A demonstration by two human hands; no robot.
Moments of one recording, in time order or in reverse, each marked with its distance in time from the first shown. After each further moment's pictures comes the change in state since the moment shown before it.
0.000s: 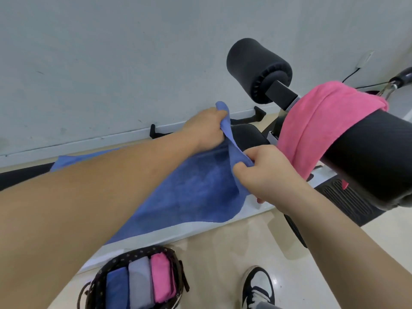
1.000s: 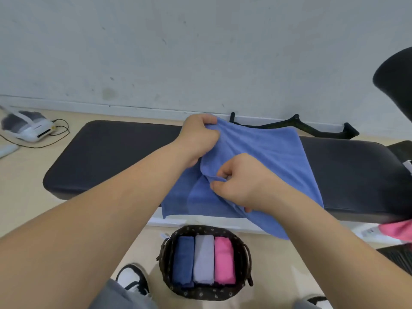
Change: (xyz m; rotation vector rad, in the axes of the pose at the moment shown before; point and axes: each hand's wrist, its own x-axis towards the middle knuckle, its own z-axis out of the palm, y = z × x) left_hand -0.233 -0.196 -0.082 -0.856 0.430 -0.784; right_hand -0.008 -0.156 0.239 -0.289 -0.533 -0.236
